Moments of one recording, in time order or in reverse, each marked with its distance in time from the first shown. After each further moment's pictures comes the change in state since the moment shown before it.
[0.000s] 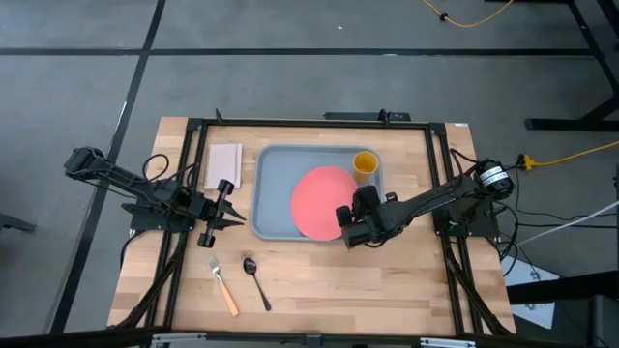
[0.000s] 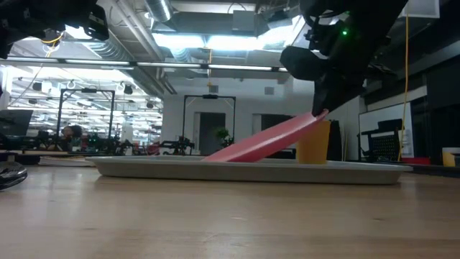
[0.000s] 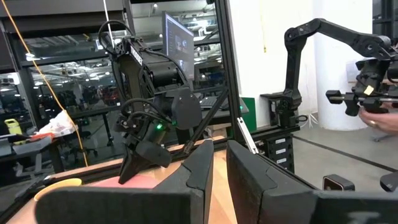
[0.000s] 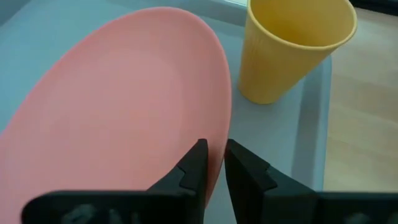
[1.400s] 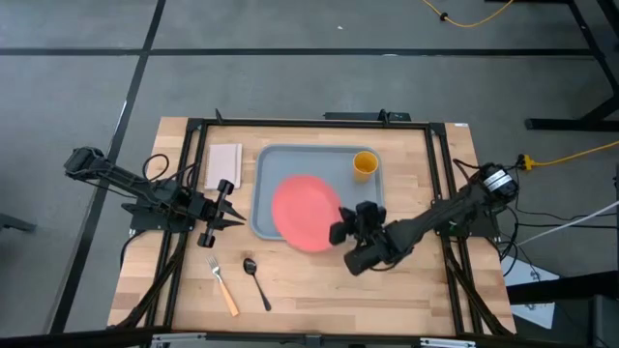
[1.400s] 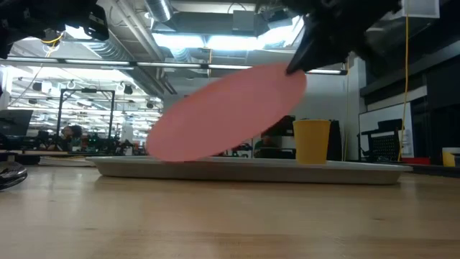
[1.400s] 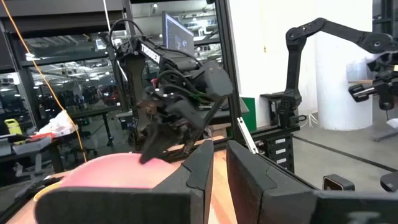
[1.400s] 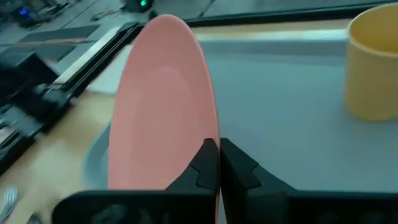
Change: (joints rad) left arm 0.000 0.000 0.000 0.000 0.000 0.000; right arm 0.157 -0.010 0.018 0.313 0.264 0.032
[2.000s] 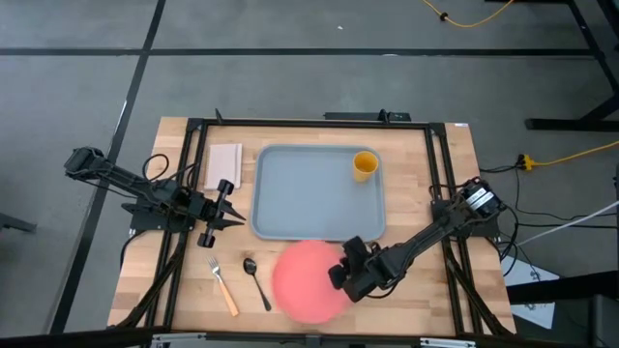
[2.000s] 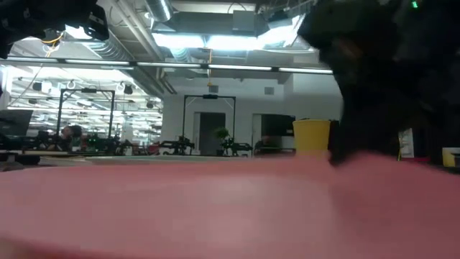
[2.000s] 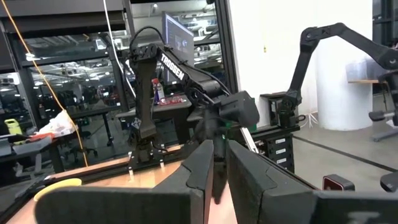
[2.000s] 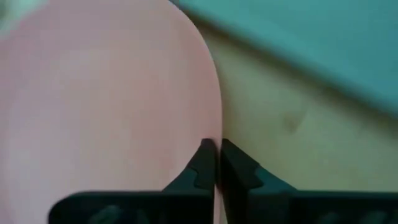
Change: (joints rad) left arm 0.000 0.000 0.000 0.000 0.000 0.000; right arm 0.124 0.195 0.000 0.123 -0.533 -0.006
